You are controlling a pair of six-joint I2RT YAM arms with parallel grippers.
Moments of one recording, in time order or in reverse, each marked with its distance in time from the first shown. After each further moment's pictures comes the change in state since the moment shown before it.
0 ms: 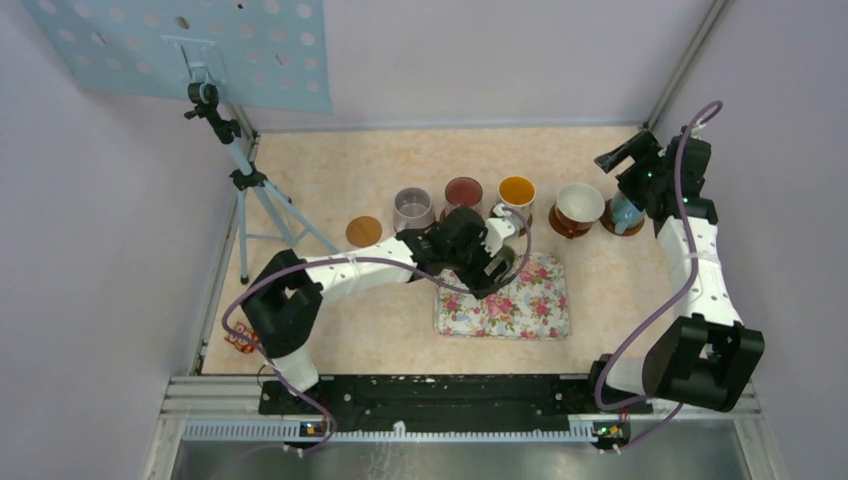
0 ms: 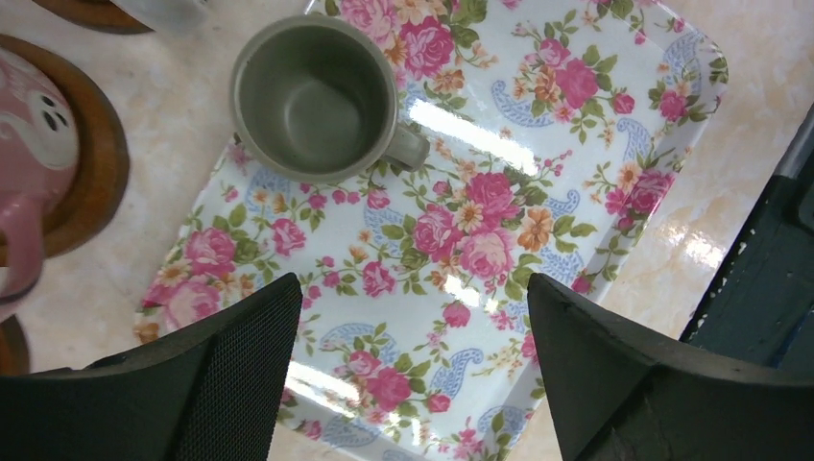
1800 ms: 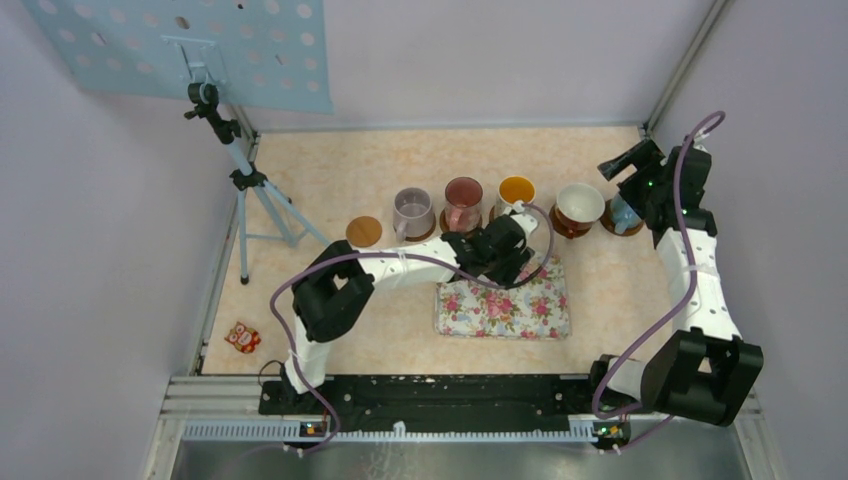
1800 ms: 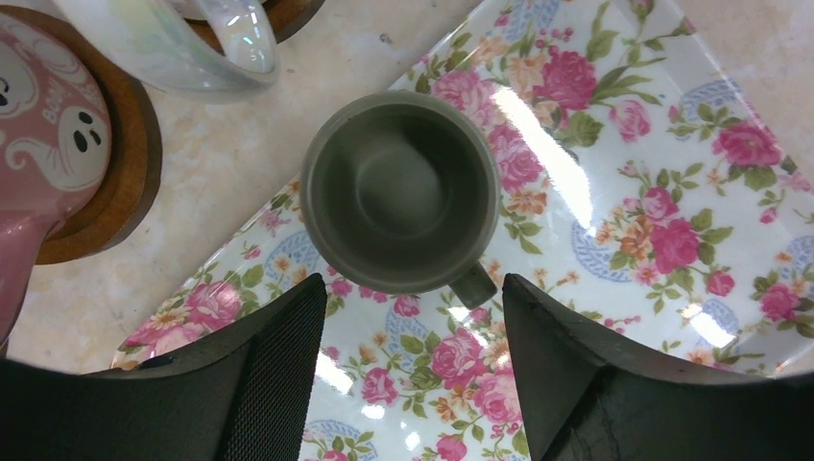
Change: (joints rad) left arm -0.097 0.282 0.233 -0.026 -0.341 -0.246; right arm -0.007 -0.071 -0.080 0.023 0.040 0.001
